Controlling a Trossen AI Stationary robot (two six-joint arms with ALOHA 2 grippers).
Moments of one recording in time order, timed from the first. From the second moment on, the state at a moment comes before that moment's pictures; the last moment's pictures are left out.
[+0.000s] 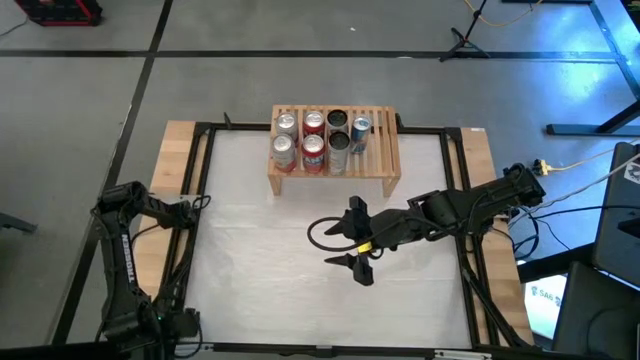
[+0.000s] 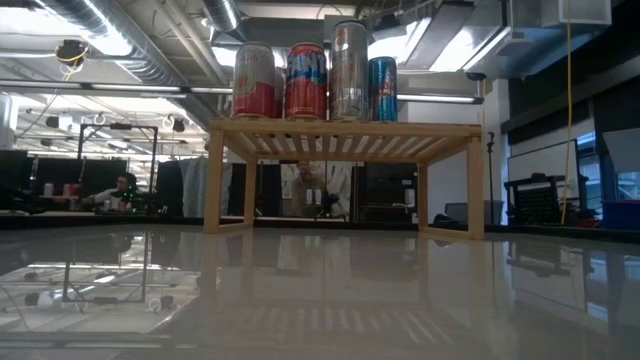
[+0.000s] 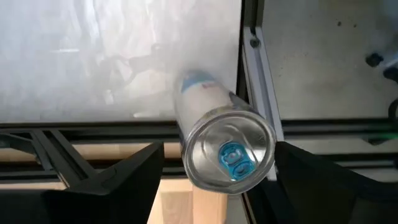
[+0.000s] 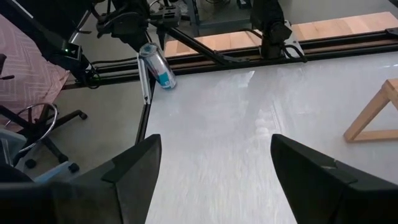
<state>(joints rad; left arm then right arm) -1.24 1.72 1.52 -1.28 0.08 -1.28 0.39 1.62 1.72 -0.62 0.18 0.35</state>
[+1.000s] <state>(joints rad) -1.27 1.69 1.47 -1.25 0.02 -1.33 0.39 1.62 1.72 -0.62 0.18 0.35</state>
